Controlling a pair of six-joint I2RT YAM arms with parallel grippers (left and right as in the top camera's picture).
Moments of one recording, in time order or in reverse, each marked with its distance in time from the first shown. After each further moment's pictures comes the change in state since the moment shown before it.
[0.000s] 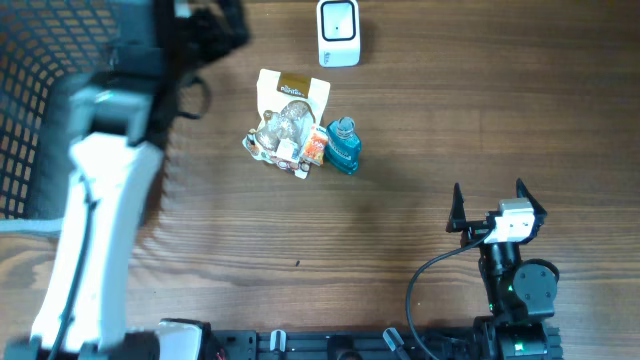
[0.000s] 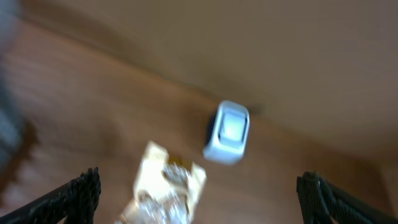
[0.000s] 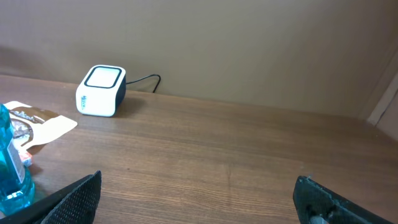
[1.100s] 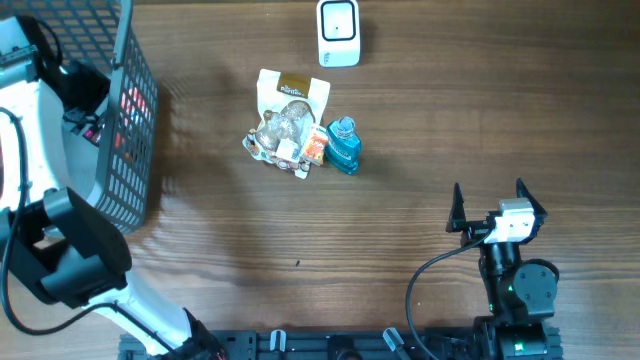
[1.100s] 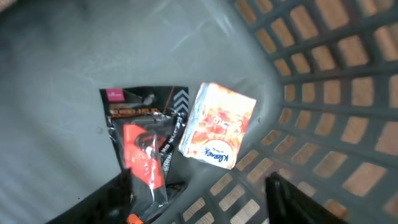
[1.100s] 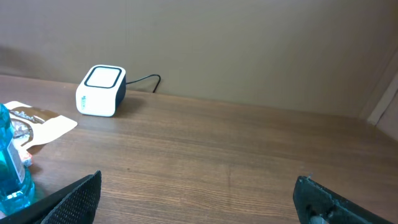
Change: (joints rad) left arm 0.555 0.449 0.045 -0.212 0.066 0.042; right arm 0.000 0.000 0.000 0.000 0.000 0.000
